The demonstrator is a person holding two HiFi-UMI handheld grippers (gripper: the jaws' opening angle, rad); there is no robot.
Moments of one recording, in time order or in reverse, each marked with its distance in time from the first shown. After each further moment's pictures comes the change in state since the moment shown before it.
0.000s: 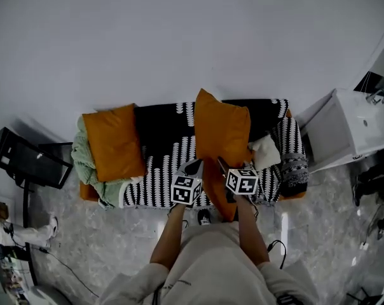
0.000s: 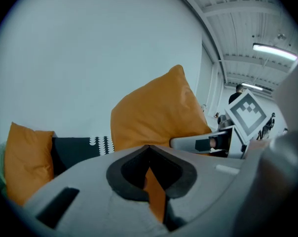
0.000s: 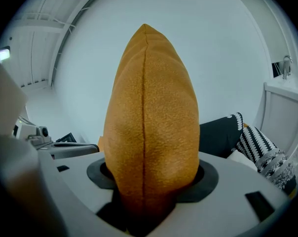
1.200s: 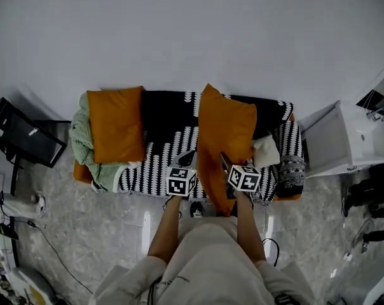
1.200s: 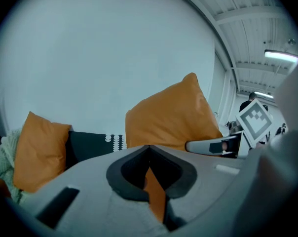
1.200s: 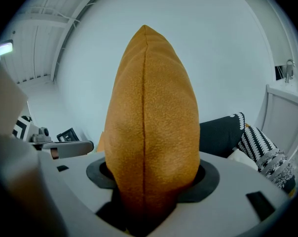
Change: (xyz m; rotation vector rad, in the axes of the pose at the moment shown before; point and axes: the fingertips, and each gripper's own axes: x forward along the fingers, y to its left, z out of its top) left arm -0.043 0.056 -0.016 -0.099 -0.062 0.111; right arm 0.004 0.030 -0.017 -0.040 0.021 0.000
